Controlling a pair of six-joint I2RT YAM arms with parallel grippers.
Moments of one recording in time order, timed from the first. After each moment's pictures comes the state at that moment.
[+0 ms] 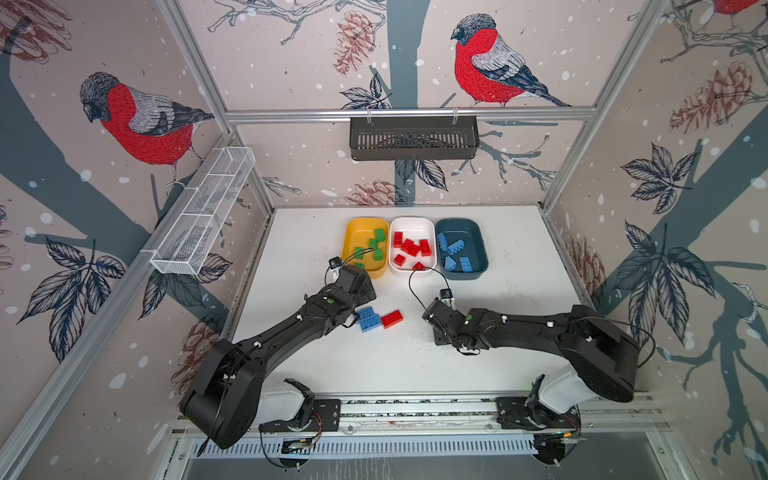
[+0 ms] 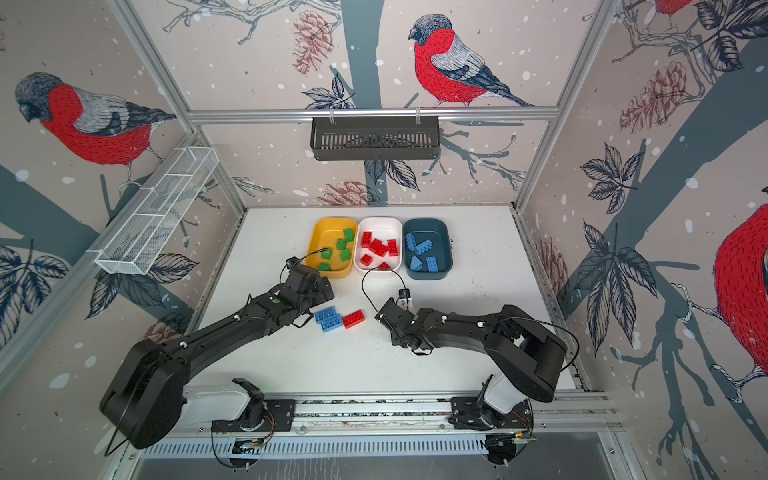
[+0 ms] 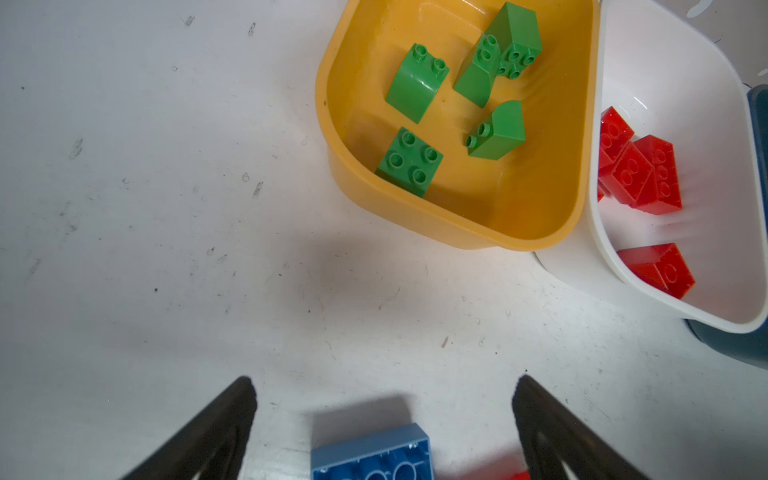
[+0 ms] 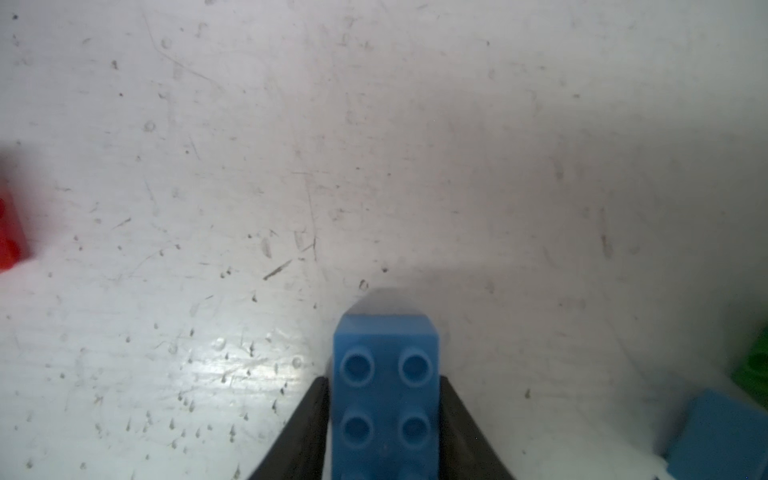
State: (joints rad) left arm -0.53 1.29 0.69 -0.27 -0.29 -0.76; right arm 0.99 1.56 0.73 -0.40 0.32 0.78
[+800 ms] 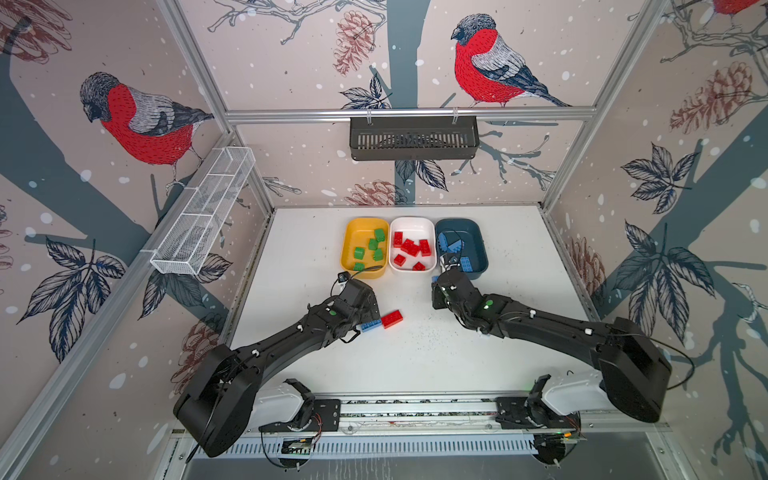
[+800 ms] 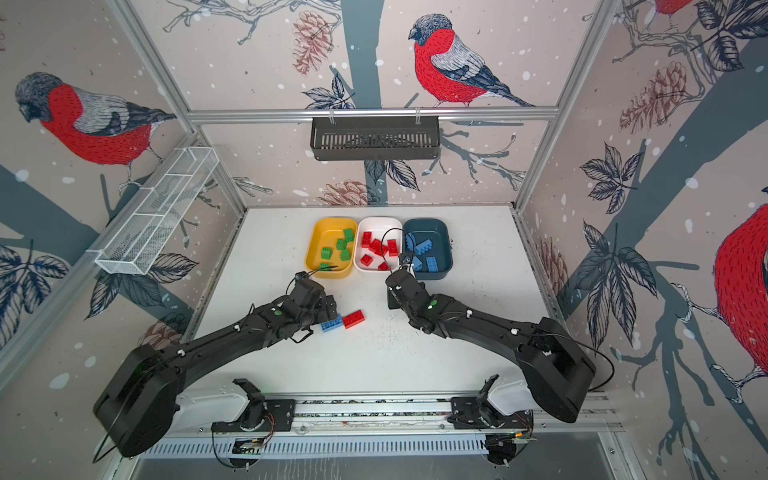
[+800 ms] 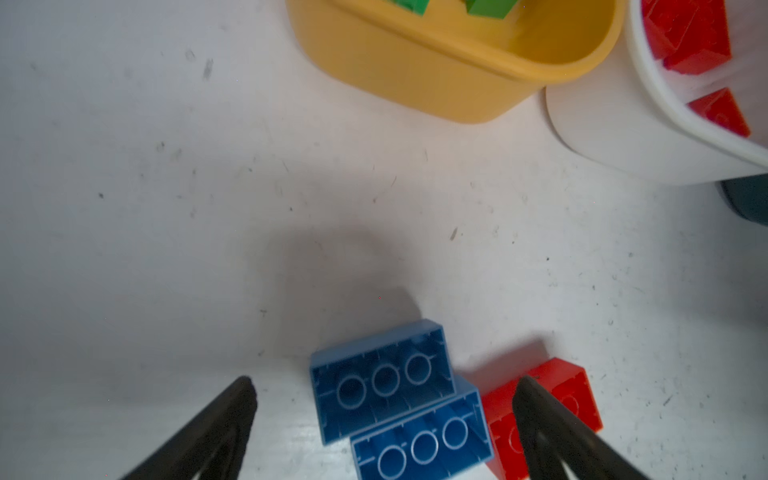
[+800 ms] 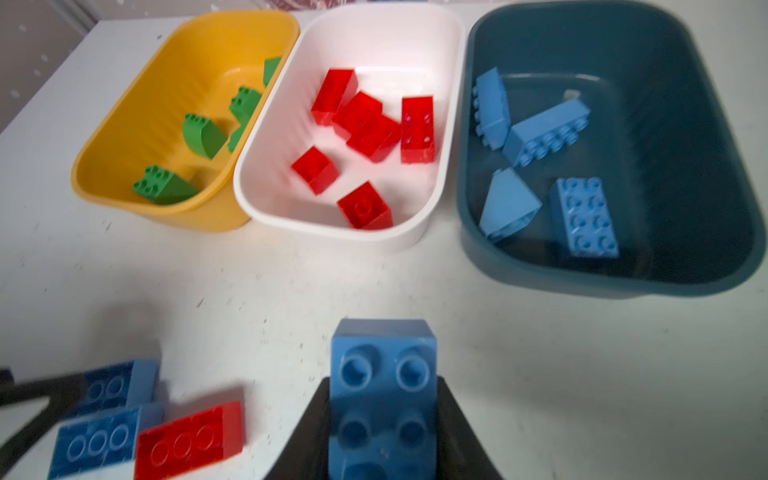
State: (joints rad) left arm -0.62 1.24 0.59 -0.34 -0.20 -0.77; right arm 0.83 1.39 0.81 -0.10 0.38 0.52
